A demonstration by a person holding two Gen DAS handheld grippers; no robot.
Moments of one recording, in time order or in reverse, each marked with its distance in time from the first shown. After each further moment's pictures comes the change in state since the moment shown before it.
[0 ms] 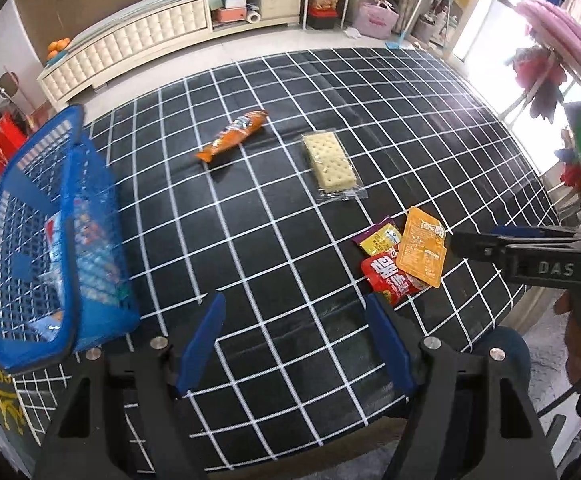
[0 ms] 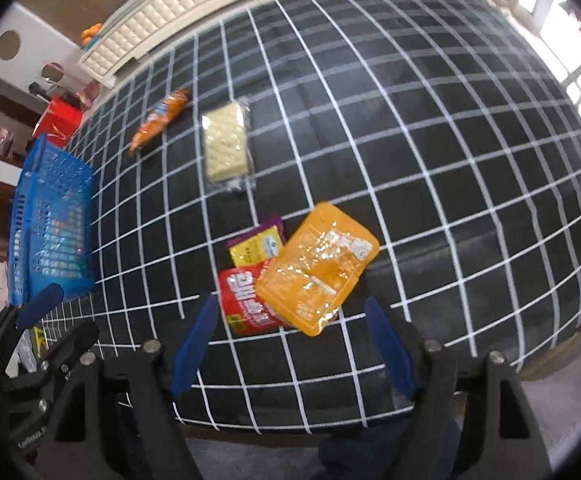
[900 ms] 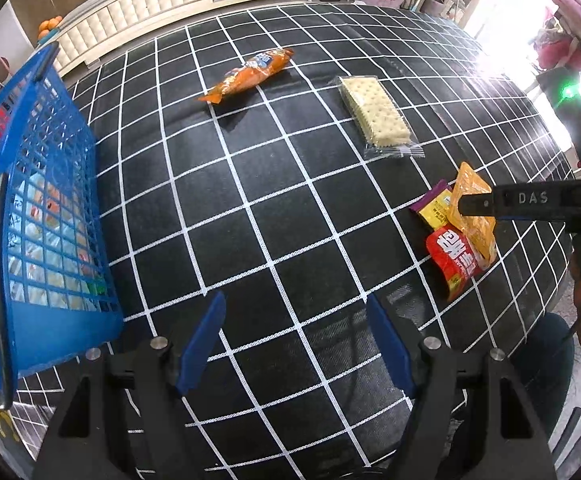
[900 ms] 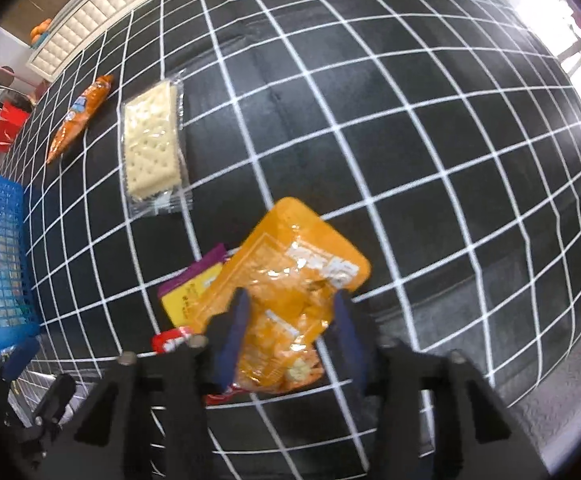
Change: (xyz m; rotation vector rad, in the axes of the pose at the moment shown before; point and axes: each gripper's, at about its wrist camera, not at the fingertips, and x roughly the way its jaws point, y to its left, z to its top) left arm 0.070 0.030 -0.010 -0.012 0.084 -0.009; right arm 0.045 -0.004 0.021 0.050 0.040 -0.153
